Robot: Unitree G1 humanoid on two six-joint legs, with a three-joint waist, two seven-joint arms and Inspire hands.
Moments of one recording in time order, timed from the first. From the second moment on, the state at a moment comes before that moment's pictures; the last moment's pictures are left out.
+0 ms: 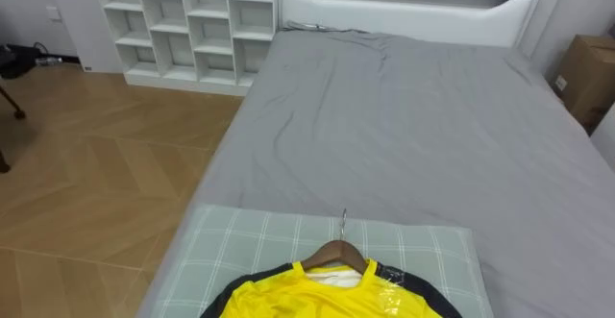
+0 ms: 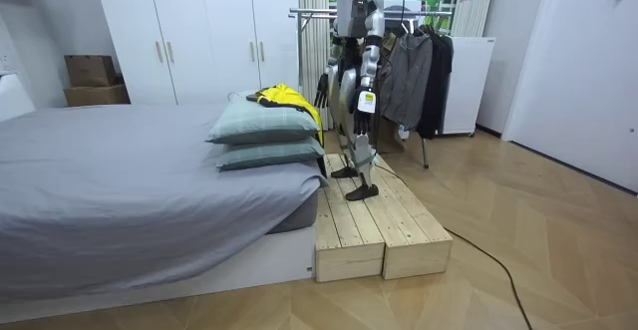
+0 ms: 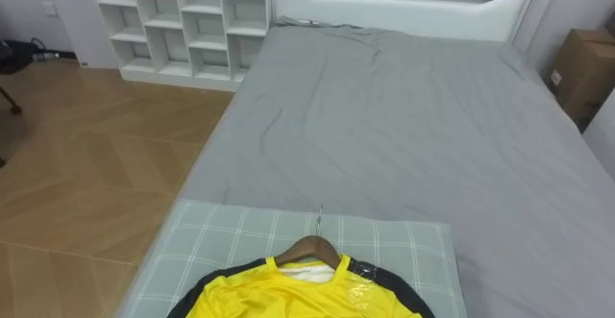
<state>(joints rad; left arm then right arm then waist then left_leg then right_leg) 0.19 0.18 0.11 1.16 -0.03 -0.01 0.13 0.06 -0.18 0.06 1.33 0.31 -0.02 0.15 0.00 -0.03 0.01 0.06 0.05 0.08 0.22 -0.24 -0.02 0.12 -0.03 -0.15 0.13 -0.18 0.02</state>
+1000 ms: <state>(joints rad) 0.19 0.18 0.12 1.14 -0.03 -0.01 0.25 0.06 -0.18 0.06 1.32 0.31 -0.02 0.11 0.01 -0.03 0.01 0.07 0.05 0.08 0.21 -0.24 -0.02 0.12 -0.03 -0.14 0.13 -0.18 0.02</state>
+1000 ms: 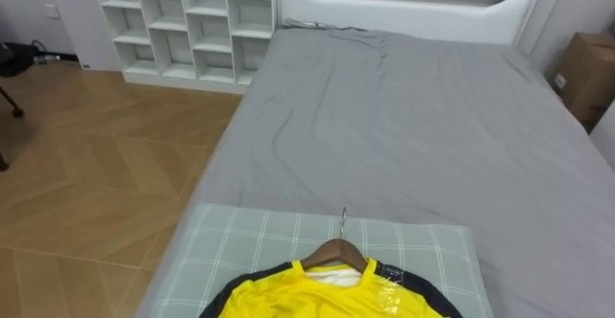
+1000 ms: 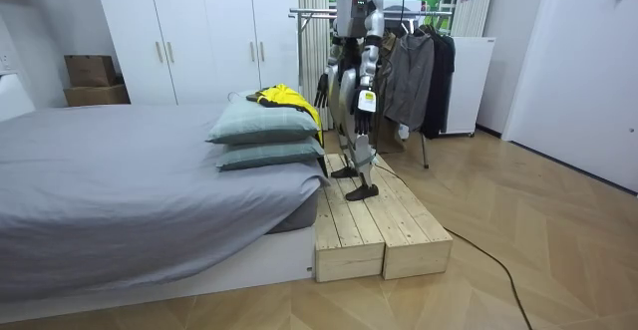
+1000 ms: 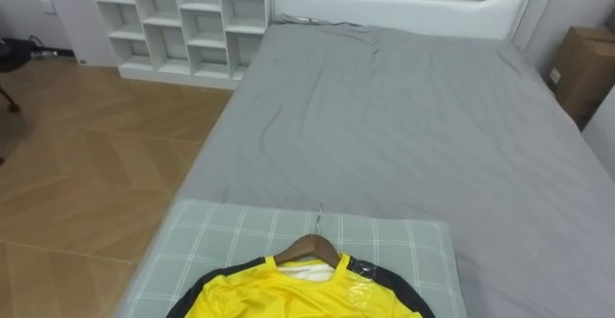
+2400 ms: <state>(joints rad) 0.16 0.21 0.02 0.91 0.58 -0.15 0.87 0.08 -0.20 0.08 1.27 0.15 -0.07 -0.09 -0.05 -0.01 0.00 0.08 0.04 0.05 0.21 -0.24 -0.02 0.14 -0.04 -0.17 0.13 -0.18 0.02</state>
